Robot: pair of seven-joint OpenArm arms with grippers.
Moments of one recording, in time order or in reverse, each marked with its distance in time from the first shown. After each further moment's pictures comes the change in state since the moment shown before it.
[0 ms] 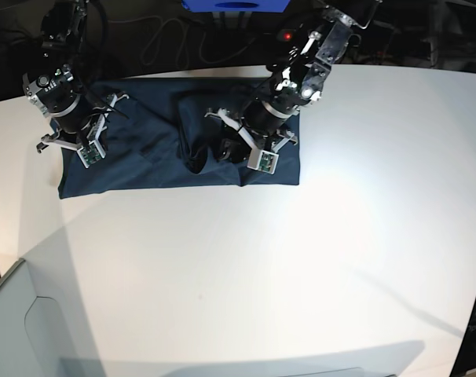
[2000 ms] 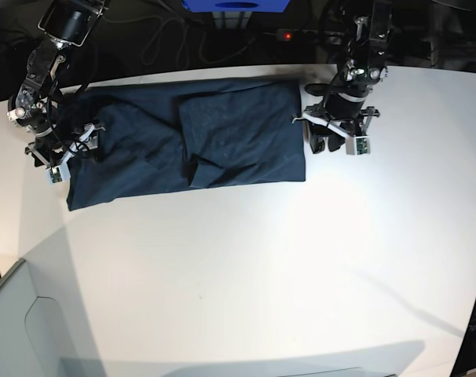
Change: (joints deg) left arm 13.2 -2.8 -26.4 5.4 -0.6 -0.4 -0.5; right arm 13.7 0.8 11.8 -29.7 4.1 3.0 5.5
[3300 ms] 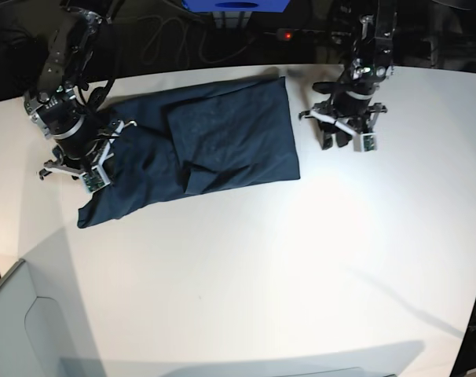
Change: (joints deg) left arm -0.3 -1.0 -0.8 -2.0 0.1 -0.1 0.0; right arm -6.2 -6.7 -10.9 33.3 -4.7 1.3 -5.9
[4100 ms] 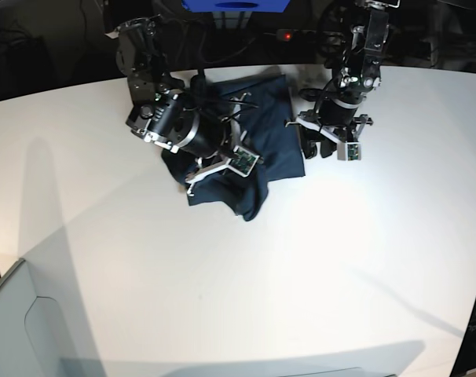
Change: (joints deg) left arm -2.1 0.0 4.5 -3.8 0.0 -0.4 -2.8; right arm 5.2 -3.0 -36.7 -8.1 -0.1 -0.5 1.1
